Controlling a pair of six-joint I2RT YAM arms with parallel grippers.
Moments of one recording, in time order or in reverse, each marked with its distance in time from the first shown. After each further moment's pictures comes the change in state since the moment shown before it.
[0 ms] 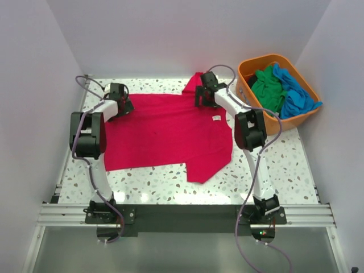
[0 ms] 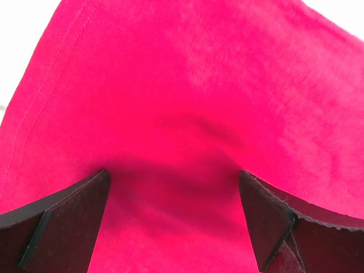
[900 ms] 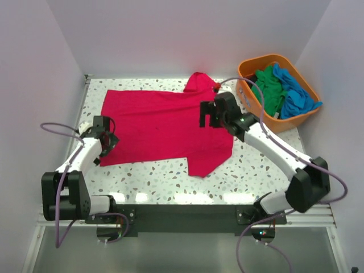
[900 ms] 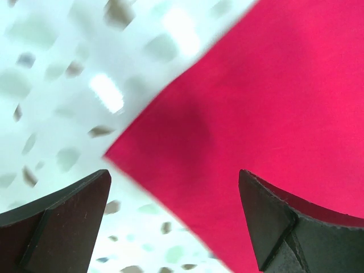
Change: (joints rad) left arm 0.044 -0.749 -0.575 -0.333 -0.100 -0.374; right arm 0.183 -0.949 -0.814 0.154 -0.026 0.003
